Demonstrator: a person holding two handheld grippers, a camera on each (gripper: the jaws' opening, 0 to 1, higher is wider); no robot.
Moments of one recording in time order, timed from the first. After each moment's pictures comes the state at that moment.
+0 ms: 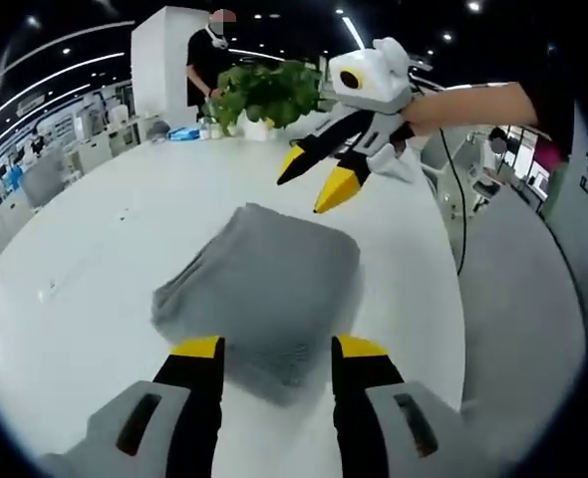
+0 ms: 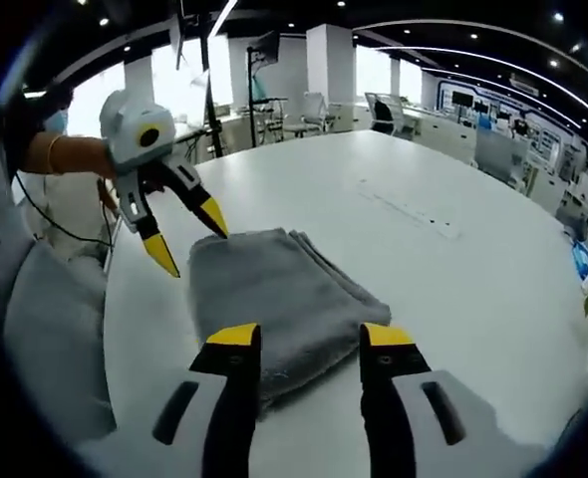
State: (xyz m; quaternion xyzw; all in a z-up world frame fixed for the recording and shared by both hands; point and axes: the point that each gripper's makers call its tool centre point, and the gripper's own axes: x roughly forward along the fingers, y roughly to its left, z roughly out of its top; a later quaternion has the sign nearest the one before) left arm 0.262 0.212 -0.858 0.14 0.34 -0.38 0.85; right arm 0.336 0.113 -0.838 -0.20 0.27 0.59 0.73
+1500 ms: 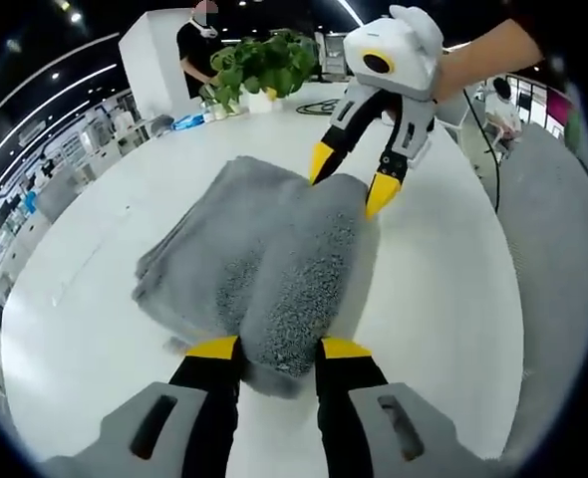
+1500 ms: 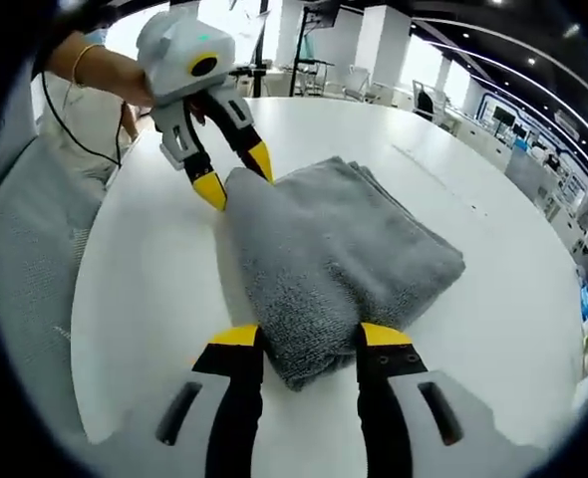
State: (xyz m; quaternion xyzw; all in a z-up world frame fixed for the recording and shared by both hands) left arm 0.288 0.227 -0.907 0.23 0.34 -0.32 0.85; right arm 0.327 0.111 -0.914 -0.31 0.25 0.60 0.69
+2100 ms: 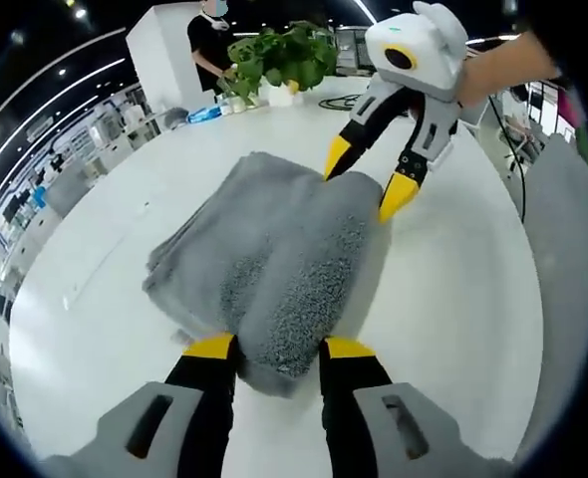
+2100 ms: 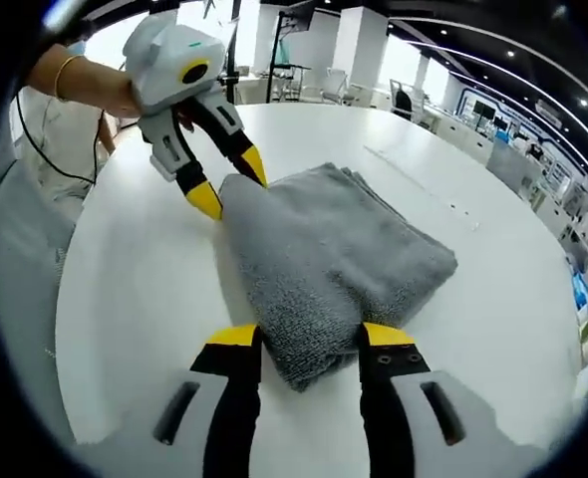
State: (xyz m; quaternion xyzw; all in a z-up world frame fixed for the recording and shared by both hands) left arm 0.312 0.240 -0.899 0.22 0.35 -0.28 0.87; right arm 0.348 0.119 -0.900 -0.27 0.26 0.57 0.73
